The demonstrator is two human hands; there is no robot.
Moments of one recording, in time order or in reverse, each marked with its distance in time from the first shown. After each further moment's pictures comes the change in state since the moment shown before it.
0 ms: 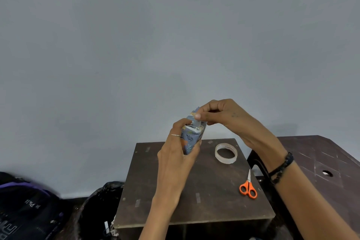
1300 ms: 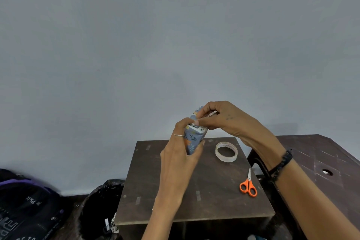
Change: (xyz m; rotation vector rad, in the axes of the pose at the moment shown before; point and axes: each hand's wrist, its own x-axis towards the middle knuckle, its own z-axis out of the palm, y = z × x) left_hand -0.004 0.002 0.001 -0.017 -0.027 0.028; right_hand 0.006 0.008 0.006 -0.107 -0.005 0.025
